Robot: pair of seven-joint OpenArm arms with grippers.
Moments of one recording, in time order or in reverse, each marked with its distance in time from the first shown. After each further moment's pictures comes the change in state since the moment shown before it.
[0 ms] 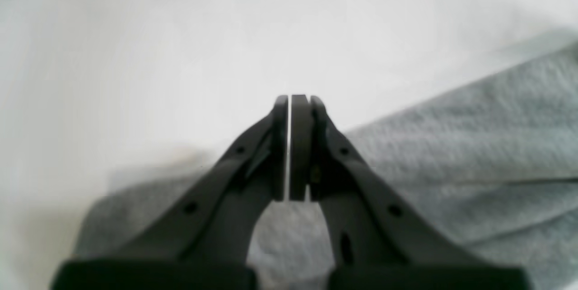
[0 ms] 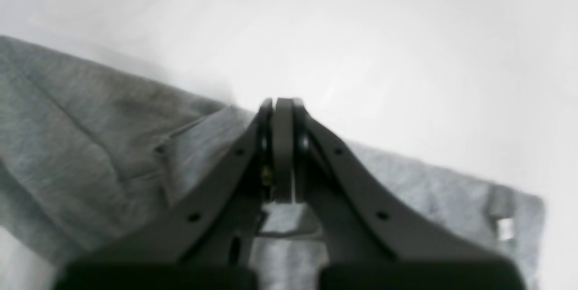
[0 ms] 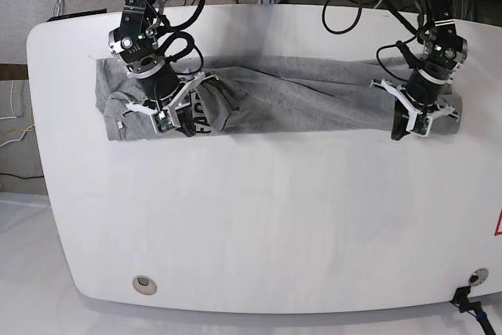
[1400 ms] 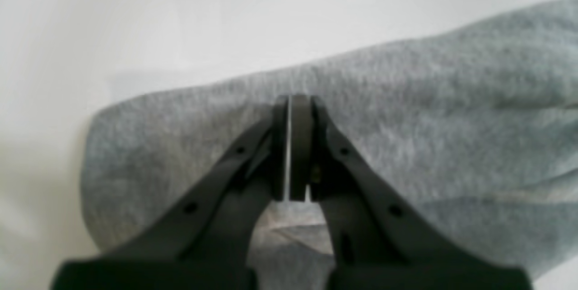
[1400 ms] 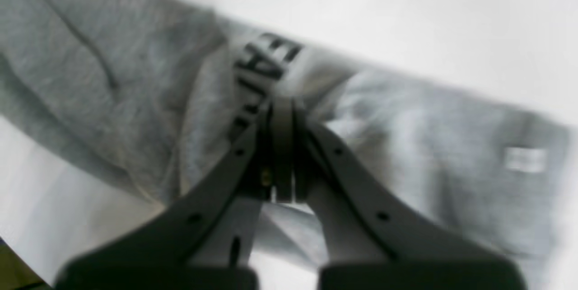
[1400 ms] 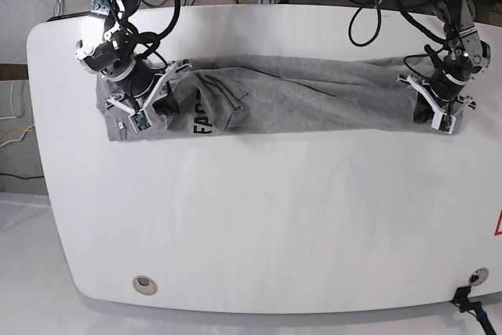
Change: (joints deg) left arm -5.1 -2.7 -10.1 -10.5 -2.7 -9.1 10.0; right arm 2.3 7.1 6.0 -1.6 19.8 8.1 -22.4
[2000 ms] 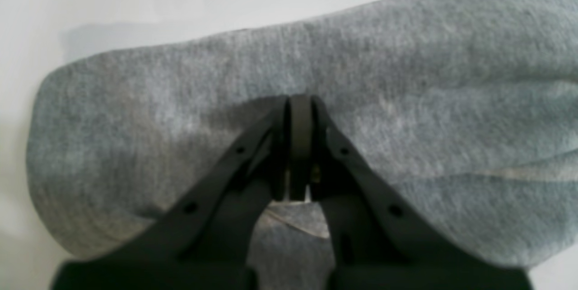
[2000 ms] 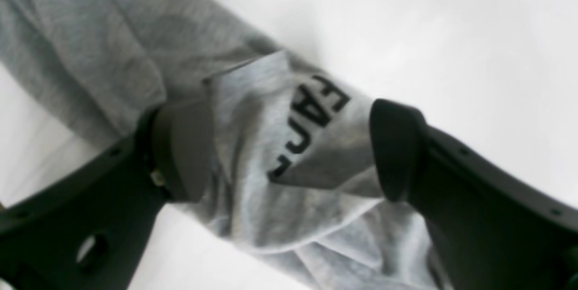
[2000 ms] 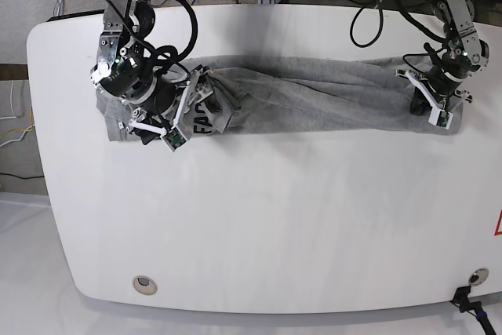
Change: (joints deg) left arm -0.1 -0.1 -0.1 -2.9 -2.0 -0.4 3.3; right arm 6.8 -0.7 -9.1 6.3 0.1 0.0 -16.1
